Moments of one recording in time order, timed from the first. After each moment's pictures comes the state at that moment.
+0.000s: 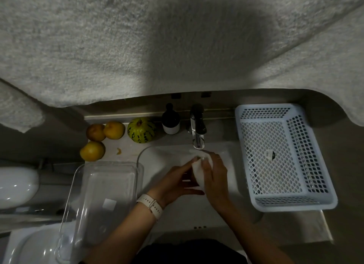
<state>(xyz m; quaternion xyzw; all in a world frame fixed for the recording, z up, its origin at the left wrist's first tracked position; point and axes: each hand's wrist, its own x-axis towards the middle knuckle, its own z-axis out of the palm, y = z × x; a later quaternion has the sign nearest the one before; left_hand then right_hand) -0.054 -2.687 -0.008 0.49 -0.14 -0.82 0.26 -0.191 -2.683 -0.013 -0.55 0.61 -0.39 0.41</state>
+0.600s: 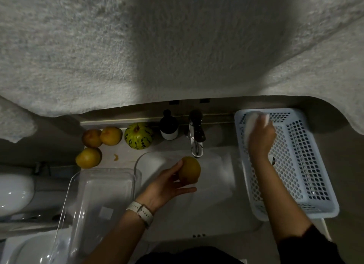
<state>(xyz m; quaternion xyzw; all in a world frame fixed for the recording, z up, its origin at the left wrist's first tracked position) -0.034 -2.694 -0.025 0.43 0.00 -0.83 0.36 -0.284 -2.823 0.006 -0.36 0.79 -0.43 0.24</state>
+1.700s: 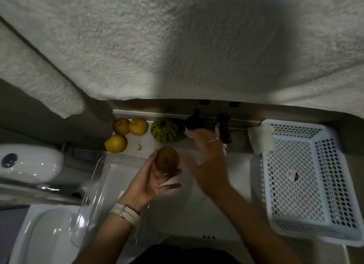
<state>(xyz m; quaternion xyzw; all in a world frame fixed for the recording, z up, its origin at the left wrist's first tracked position) 0.046 -2.660 0.000 0.45 0.06 -0.76 0.46 -0.123 -2.726 0.053 -0.79 0.44 -0.37 0.20</state>
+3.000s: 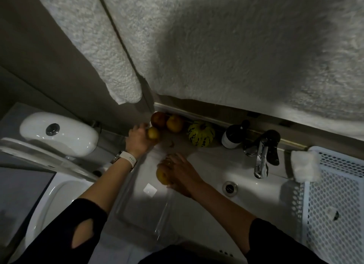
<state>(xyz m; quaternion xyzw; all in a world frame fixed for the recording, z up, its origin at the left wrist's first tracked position) 0.208 -2.695 -0.034 0.86 -0.41 -0.26 0.13 0.009 -2.713 -0.056 -0.97 0.14 0.08 0.16</state>
